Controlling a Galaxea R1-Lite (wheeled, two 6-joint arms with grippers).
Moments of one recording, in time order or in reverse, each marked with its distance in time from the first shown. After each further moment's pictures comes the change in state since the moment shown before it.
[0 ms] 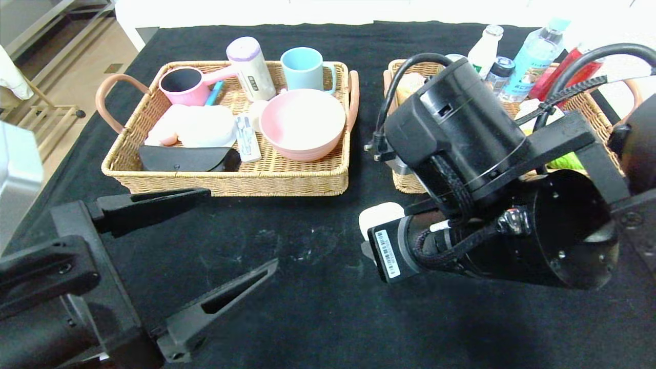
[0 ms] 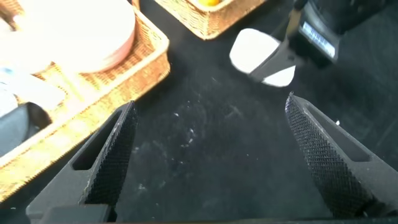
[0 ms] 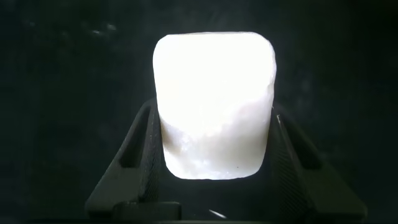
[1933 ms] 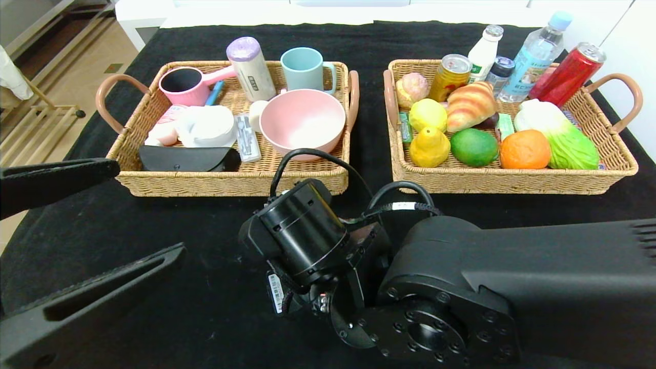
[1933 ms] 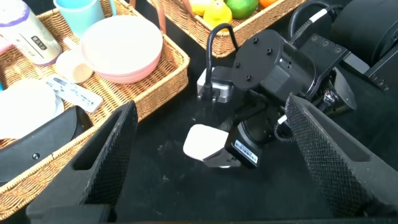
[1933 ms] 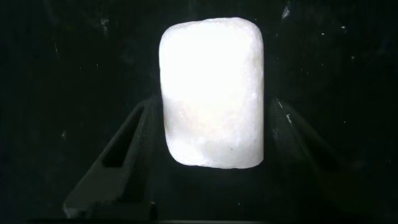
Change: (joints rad) left arm 0.021 -0.166 -0.099 0.196 -0.001 0.004; right arm 0.095 0.296 -0.028 -0.378 0.017 0.030
